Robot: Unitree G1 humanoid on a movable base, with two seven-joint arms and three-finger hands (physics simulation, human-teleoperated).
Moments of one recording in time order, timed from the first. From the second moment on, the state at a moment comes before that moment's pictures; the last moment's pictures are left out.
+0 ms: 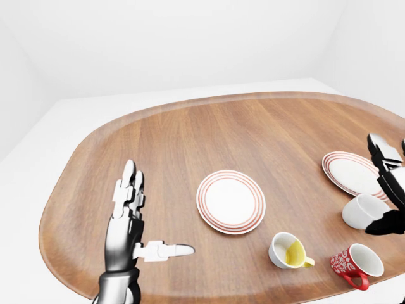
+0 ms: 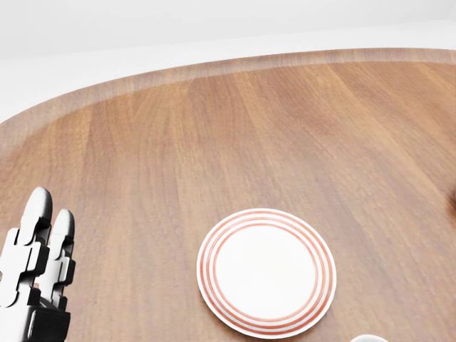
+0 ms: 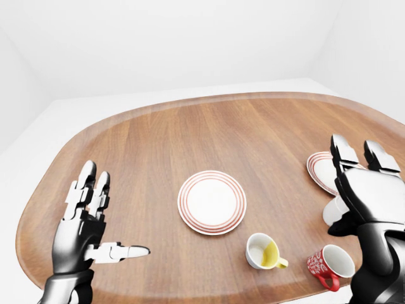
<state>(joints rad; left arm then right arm) 0.49 0.03 -0.10 -0.68 0.03 -0.09 -0.02 0.05 -0.35 -0.67 -0.63 -1.10 -0.04 0.70</state>
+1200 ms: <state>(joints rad) 0.46 0.05 -0.13 -0.66 0.05 -0.09 0.01 0.24 -0.38 -0.97 -0.18 -1.01 -0.09 0.70</state>
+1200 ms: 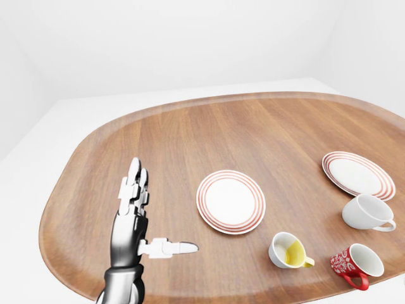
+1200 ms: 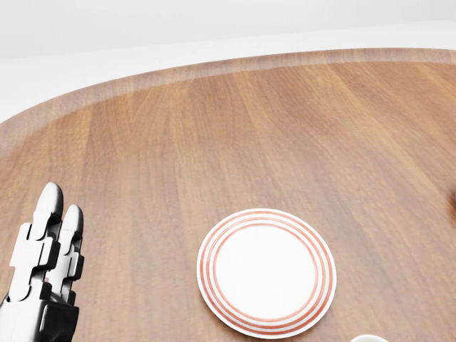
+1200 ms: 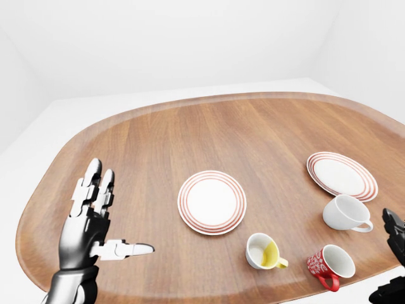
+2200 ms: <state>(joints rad) 0.44 0.05 -0.14 -0.64 0.06 -0.08 0.02 0.17 -0.50 -0.80 0.14 -0.96 -0.09 0.63</state>
